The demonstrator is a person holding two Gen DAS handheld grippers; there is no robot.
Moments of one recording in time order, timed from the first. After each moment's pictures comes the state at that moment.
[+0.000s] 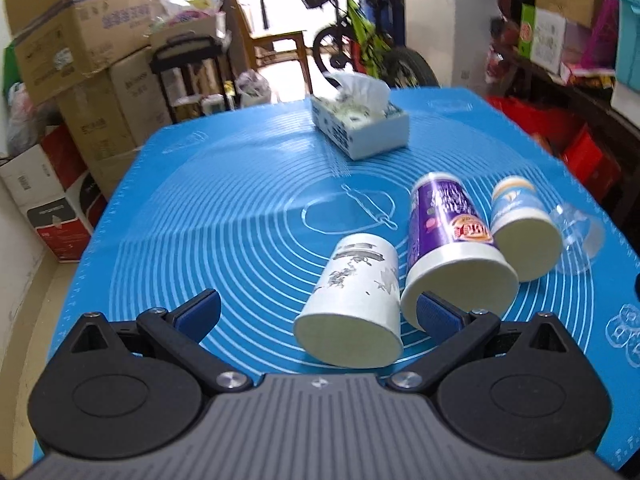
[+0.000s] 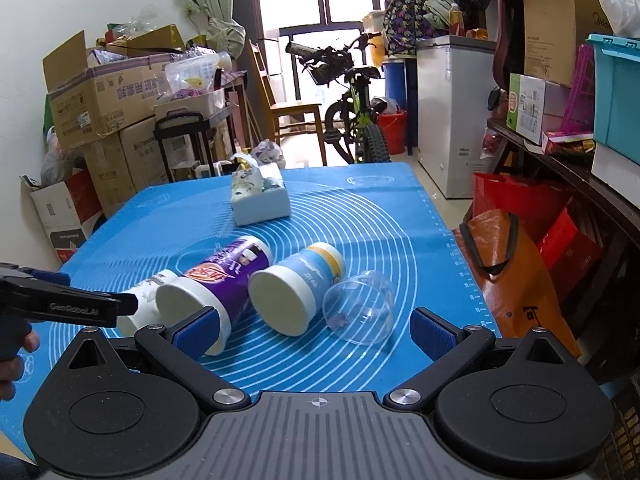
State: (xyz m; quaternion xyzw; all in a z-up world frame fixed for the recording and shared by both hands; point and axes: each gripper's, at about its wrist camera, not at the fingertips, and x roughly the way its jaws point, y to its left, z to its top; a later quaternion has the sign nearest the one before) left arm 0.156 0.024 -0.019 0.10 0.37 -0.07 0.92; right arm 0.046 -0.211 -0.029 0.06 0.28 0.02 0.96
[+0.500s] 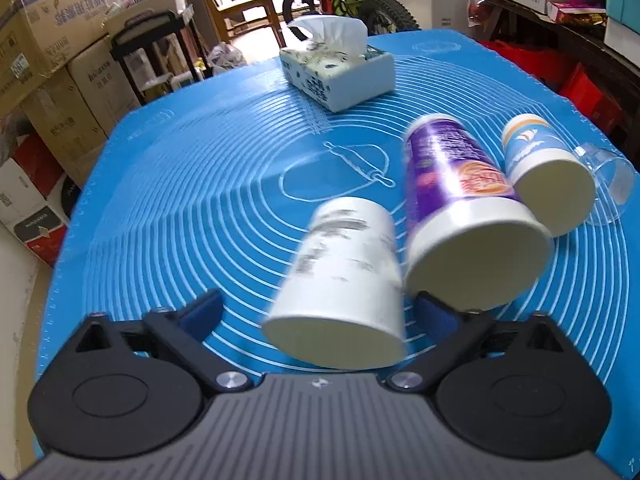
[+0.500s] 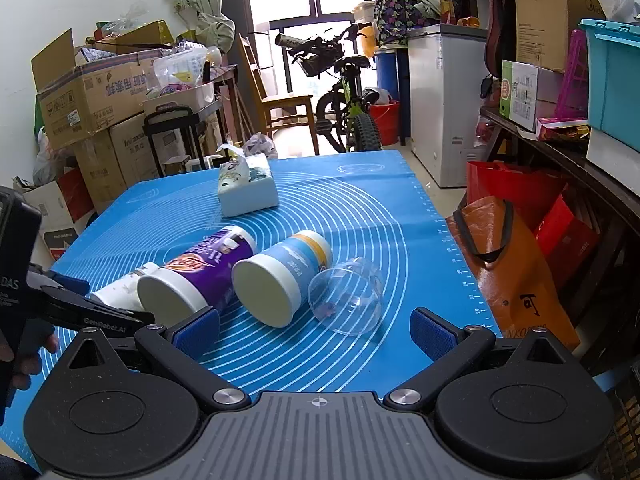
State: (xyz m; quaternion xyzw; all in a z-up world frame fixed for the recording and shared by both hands) left arm 0.183 0.014 -0.049 0.15 0.42 -0.09 0.89; right arm 0.052 -0.220 -0.037 0.07 0.29 0.01 0.95
